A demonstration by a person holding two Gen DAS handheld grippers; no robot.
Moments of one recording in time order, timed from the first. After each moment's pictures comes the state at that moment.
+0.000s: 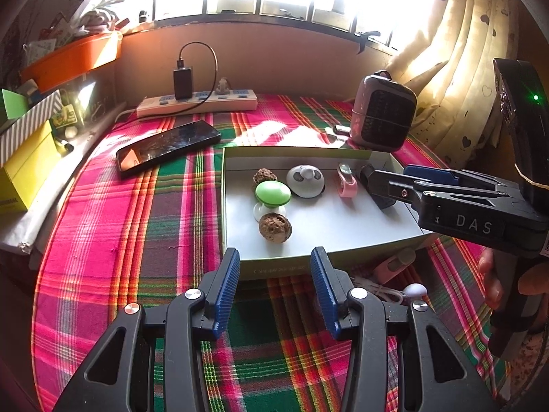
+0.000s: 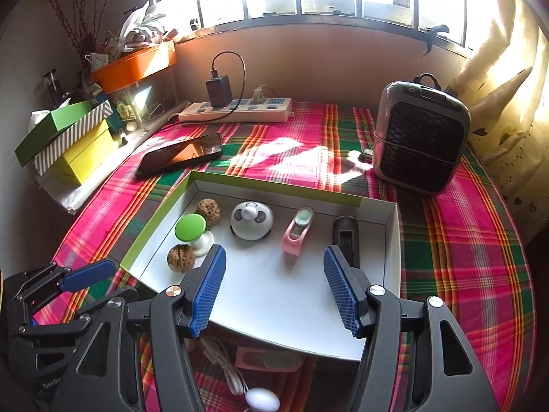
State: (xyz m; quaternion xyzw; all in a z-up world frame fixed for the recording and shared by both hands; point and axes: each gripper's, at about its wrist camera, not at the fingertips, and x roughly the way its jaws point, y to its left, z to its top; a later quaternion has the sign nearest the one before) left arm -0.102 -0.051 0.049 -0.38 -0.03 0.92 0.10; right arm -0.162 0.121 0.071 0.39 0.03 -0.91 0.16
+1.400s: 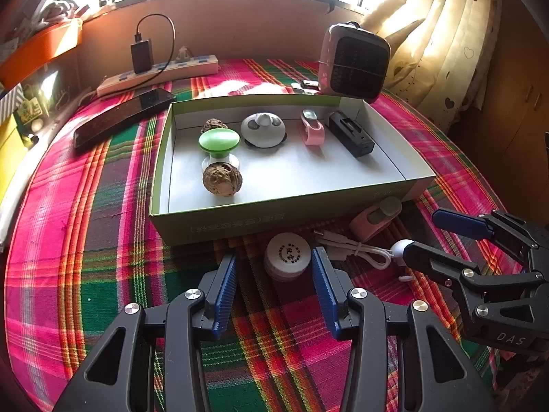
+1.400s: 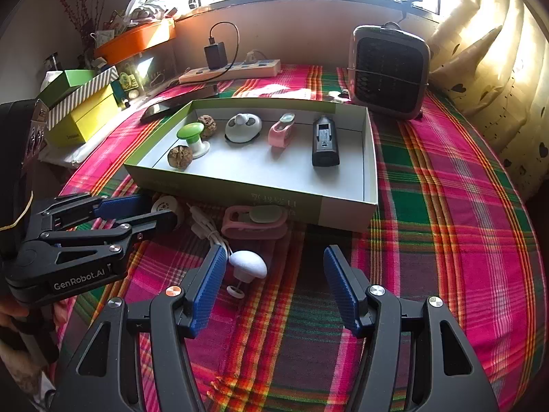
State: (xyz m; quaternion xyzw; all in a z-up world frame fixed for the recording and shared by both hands) left arm -0.102 -0.017 0.015 -0.43 0.00 0.89 0.15; right arm -0.085 0.149 0.027 0.42 0.03 -0.90 0.15
